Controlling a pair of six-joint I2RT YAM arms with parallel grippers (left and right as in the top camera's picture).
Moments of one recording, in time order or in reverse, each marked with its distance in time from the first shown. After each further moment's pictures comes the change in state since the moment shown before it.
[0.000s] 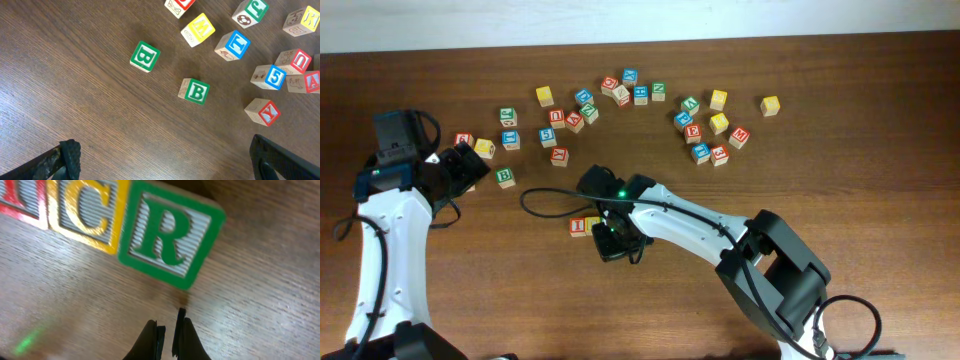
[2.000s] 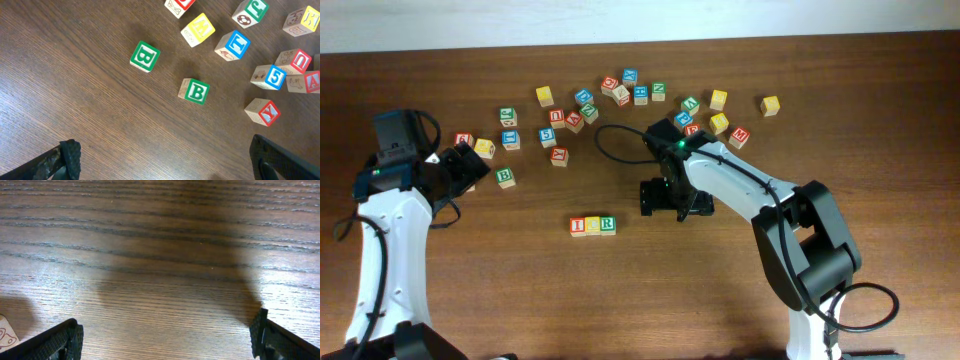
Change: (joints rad) left arm 0.000 0.000 0.000 0.000 0.000 0.000; right arm -0.316 0.000 0.000 -0.071 0.125 0.000
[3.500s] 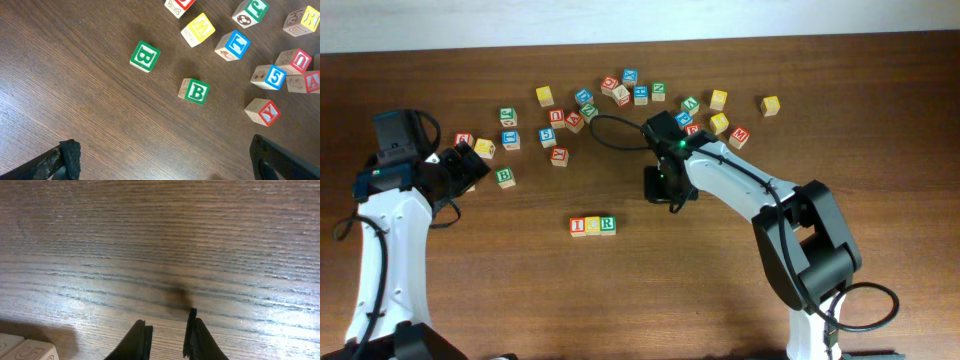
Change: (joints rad) left arm 0.000 0.000 0.000 0.000 0.000 0.000; right arm -0.003 0.000 0.005 0.142 -0.023 0.003
